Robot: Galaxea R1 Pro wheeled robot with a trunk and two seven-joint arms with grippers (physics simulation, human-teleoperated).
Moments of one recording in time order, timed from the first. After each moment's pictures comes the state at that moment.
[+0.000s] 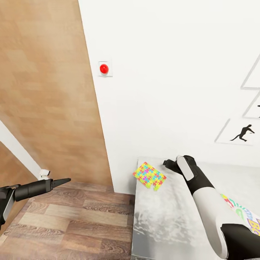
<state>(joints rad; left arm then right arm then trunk) -0.60 0.41 0.34 -0.90 0.05 0.67 -1.48 -0.92 -0.02 -0.02 -0.76 -0.63 0.73 -0.47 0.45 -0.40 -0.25</state>
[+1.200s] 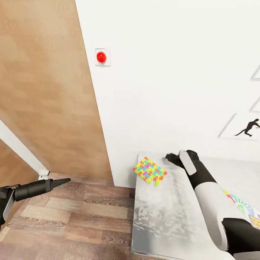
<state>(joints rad) -0.60 0.41 0.34 -0.90 0.05 0.67 -1.48 -0.97 -0.03 -0.03 -0.77 -0.64 0.70 -0.48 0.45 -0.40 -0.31</state>
